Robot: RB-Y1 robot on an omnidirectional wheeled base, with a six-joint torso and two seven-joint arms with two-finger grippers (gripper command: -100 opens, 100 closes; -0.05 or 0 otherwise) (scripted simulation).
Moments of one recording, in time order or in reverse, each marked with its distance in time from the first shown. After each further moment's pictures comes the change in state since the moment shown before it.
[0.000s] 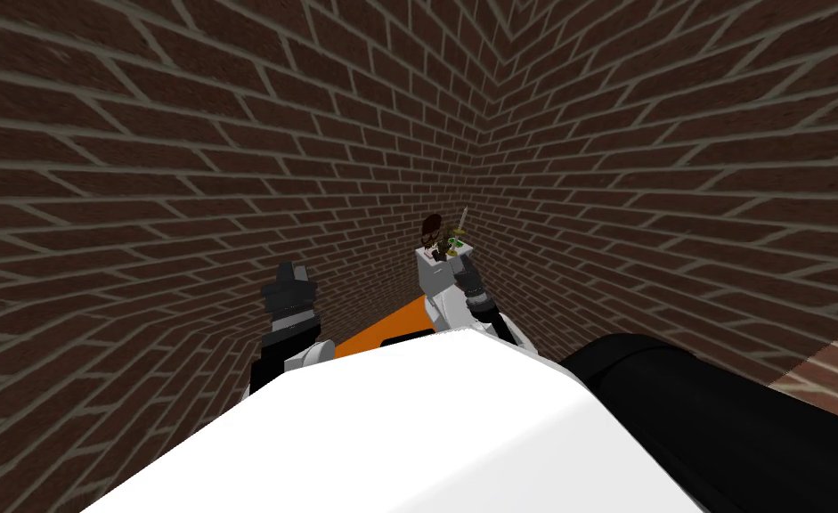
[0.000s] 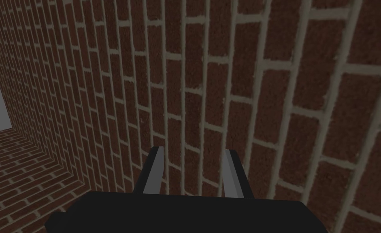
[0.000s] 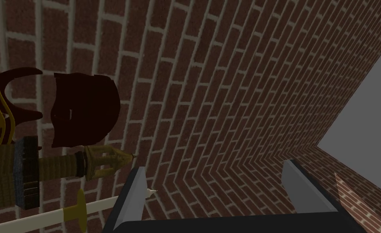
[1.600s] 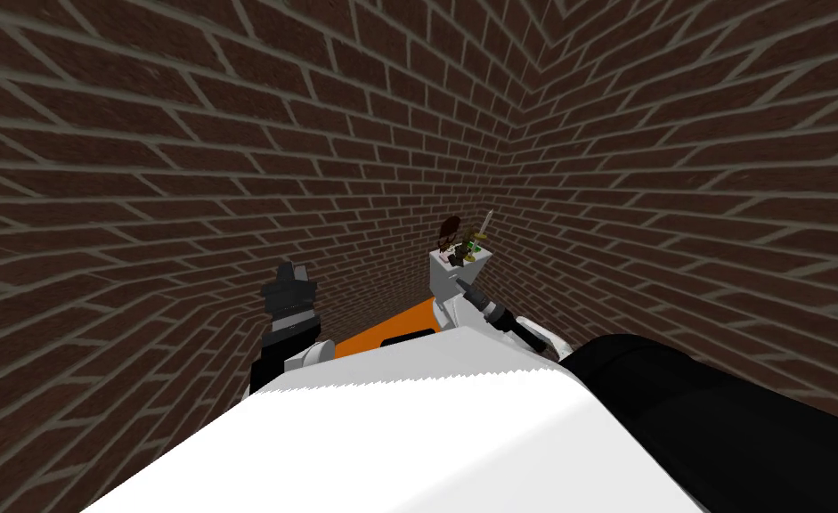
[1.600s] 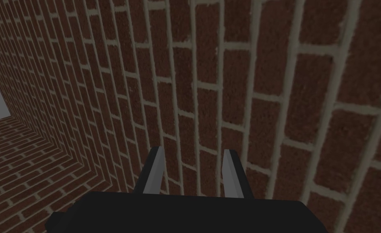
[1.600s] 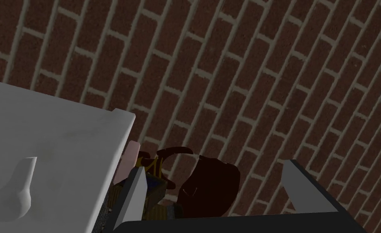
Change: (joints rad) left arm 0.000 0.000 0.000 0.000 0.000 0.000 0.000; right arm 0.068 -0.479 0.053 0.266 -0.065 0.013 -0.015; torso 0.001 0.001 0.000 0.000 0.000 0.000
